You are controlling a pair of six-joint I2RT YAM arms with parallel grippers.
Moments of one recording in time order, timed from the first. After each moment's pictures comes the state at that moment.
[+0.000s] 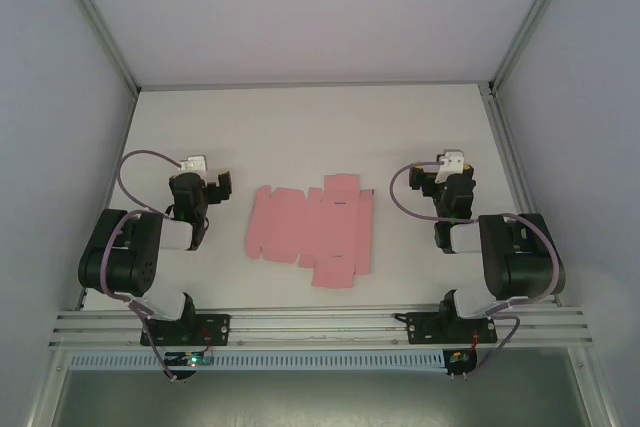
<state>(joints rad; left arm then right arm) -0.02 1.56 0.37 0.76 -0.10 -0.06 0.00 1.52 0.32 0.94 0.07 0.01</state>
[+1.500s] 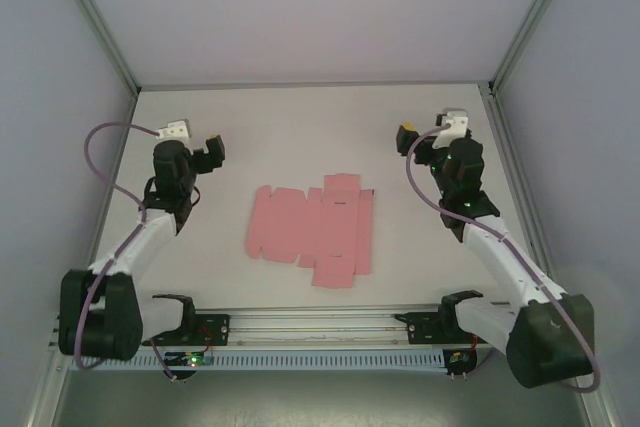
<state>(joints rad) -0.02 1.17 0.67 0.16 -0.03 -0.23 0.23 1.08 0.72 0.17 0.05 0.20</state>
